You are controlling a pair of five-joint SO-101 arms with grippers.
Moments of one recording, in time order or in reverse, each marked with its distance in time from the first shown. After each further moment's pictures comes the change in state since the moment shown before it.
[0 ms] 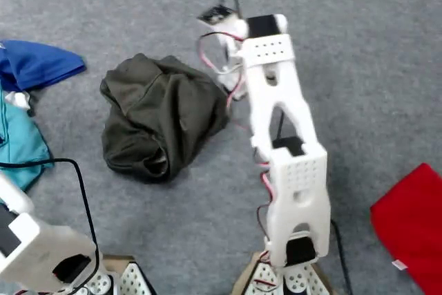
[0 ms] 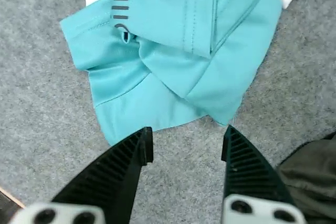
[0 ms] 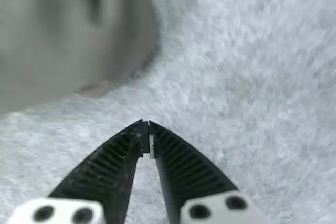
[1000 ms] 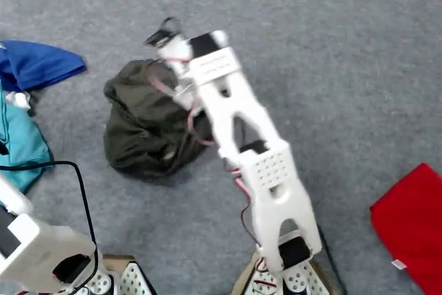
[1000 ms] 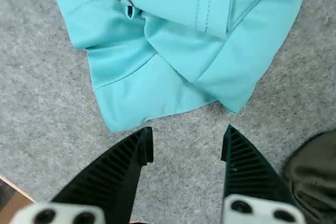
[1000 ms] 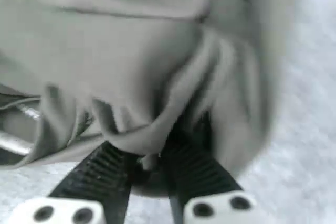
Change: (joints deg) left arm -1.5 -0.2 4.8 0.0 0.0; right arm -8.6 12.2 -7.6 -0.9 -4.4
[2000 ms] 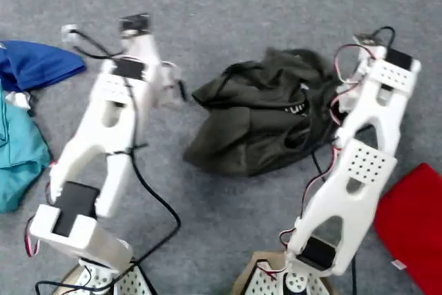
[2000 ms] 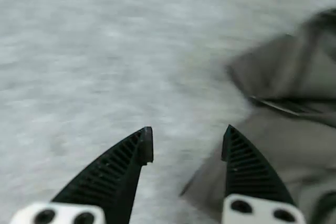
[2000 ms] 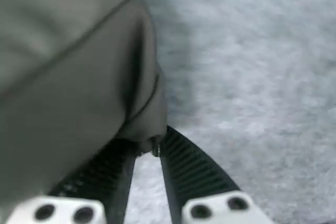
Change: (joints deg) left arm 67.5 1.1 13.8 -29.1 24.1; right arm 50.7 9.8 -0.8 -7.8 1.3
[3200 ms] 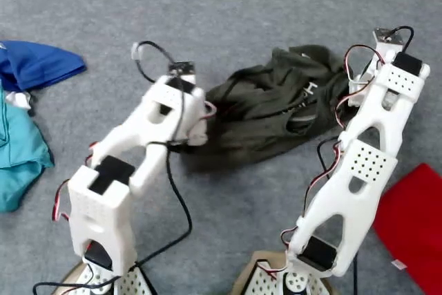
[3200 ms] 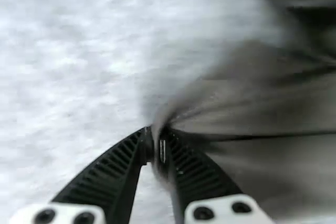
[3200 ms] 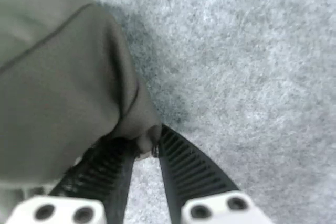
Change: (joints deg) left arm 4.7 17.8 -2.7 10.5 3.0; right arm 2.0 6.7 -14.2 -0.4 -4.7
